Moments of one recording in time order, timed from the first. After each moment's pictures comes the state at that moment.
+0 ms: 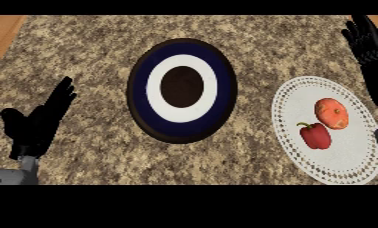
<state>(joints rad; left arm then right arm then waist) -0.06 0.50 -0.13 -1.38 0.32 0.10 0.03 -0.30 -0.52 -0.04 -1.50 -0.19 0.02 -0.06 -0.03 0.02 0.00</state>
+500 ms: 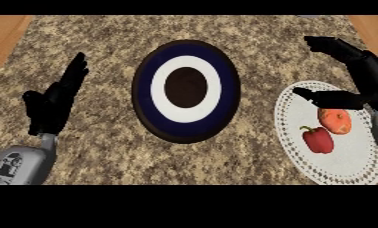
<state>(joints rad) -0.20 0.45 -0.17 -1.42 0.21 0.18 0.04 -0.34 -0.58 0.07 -1.47 -0.05 0.08 -0.03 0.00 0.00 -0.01</state>
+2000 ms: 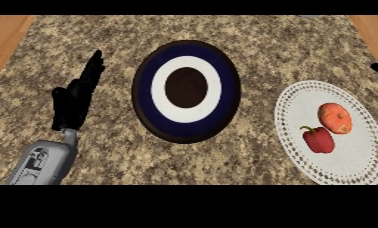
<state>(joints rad) -0.24 0.33 -0.17 -1.40 0.09 0.19 0.07 -0.04 -0.92 -0.03 -1.64 0.16 0.32 0.16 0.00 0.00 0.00</state>
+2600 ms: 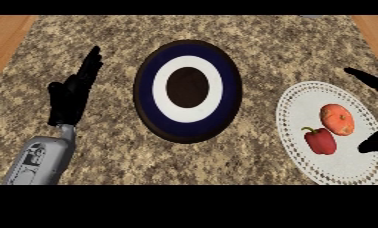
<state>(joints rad) -0.27 0.31 -0.11 -1.39 0.05 0.13 0.08 -0.19 -0.79 0.03 -1.44 0.33 0.43 0.18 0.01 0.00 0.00</state>
